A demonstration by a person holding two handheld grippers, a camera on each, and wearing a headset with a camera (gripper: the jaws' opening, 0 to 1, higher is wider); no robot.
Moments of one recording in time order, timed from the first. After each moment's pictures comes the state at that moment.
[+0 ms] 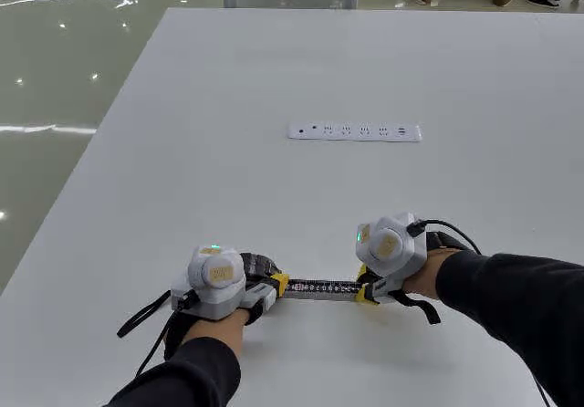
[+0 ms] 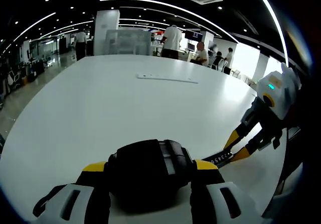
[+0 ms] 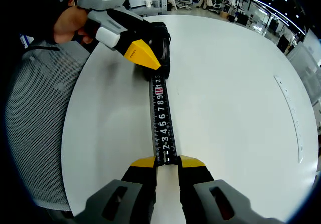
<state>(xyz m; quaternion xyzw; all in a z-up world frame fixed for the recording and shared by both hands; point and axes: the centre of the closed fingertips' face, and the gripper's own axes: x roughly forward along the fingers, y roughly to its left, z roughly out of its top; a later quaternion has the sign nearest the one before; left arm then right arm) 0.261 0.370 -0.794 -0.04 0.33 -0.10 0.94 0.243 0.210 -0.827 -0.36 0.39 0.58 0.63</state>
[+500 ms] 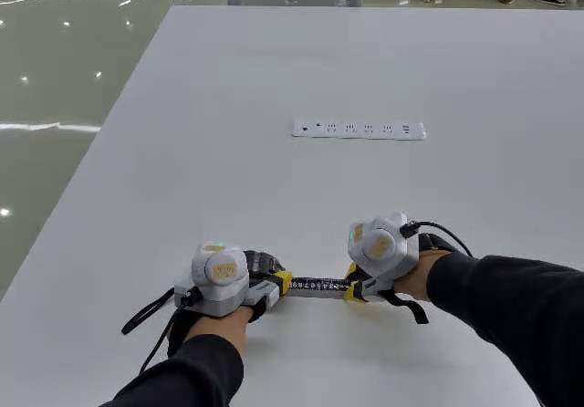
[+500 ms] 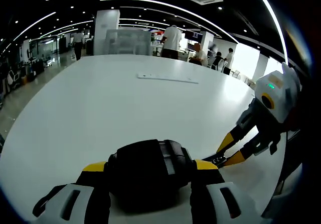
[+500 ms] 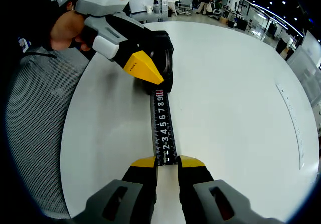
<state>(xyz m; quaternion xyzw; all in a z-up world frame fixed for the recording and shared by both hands) 0.261 0.370 -0.794 -0.04 0.33 -0.10 0.94 0.243 0.235 -0.827 -0.34 0.37 0.58 0.64</state>
